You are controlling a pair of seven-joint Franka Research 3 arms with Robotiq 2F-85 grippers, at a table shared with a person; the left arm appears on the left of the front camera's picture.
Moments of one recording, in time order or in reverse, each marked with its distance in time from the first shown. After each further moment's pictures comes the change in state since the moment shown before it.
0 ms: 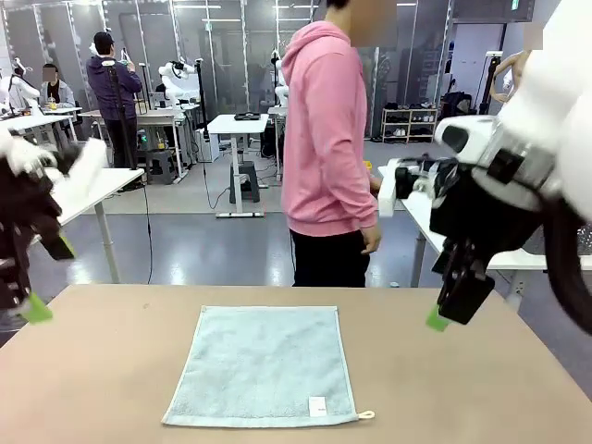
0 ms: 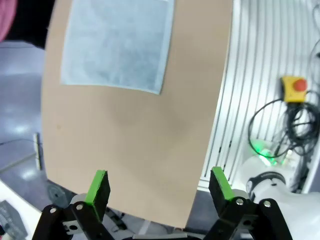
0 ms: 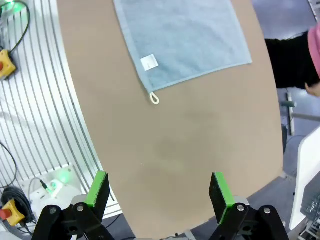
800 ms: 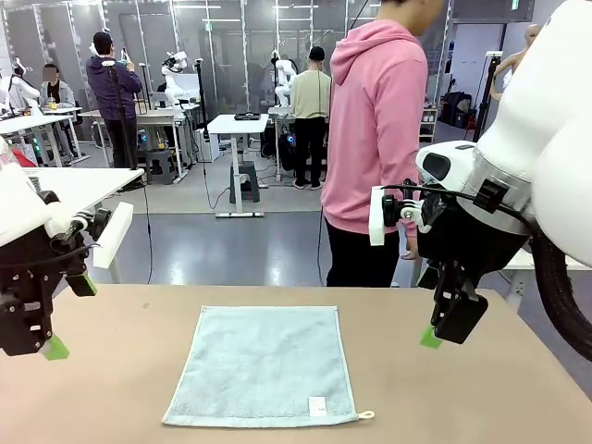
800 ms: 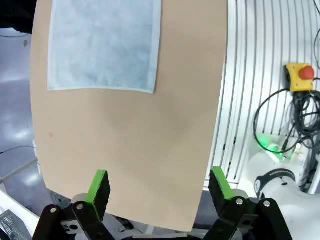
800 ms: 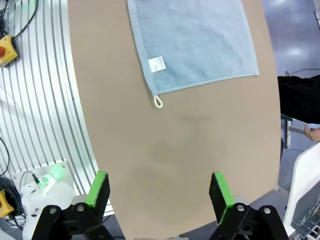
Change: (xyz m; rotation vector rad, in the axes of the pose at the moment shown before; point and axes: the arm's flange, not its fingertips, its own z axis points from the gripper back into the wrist) left arm 0.000 -0.002 -0.038 -0.016 0.027 -0.049; right arm 0.002 0.004 -0.013 0.009 -0.005 0.086
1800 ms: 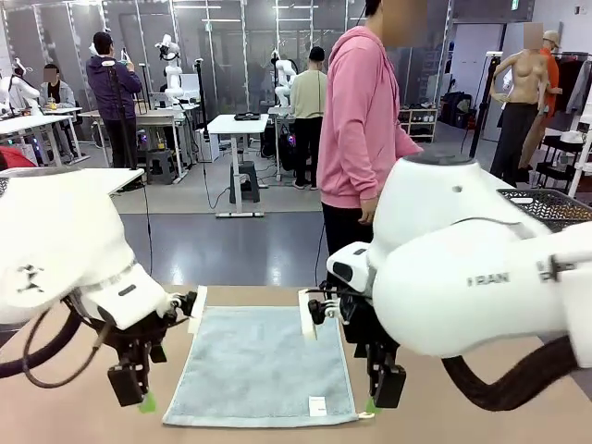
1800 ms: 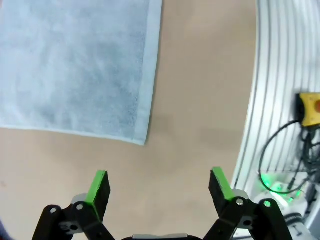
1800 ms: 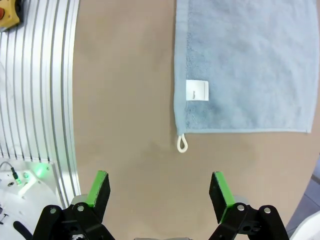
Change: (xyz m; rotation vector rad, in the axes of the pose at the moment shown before) left arm 0.027 0.046 -0.186 -0.200 -0.032 0.063; right arm 0.046 0.001 -0.157 0.170 0.086 0.246
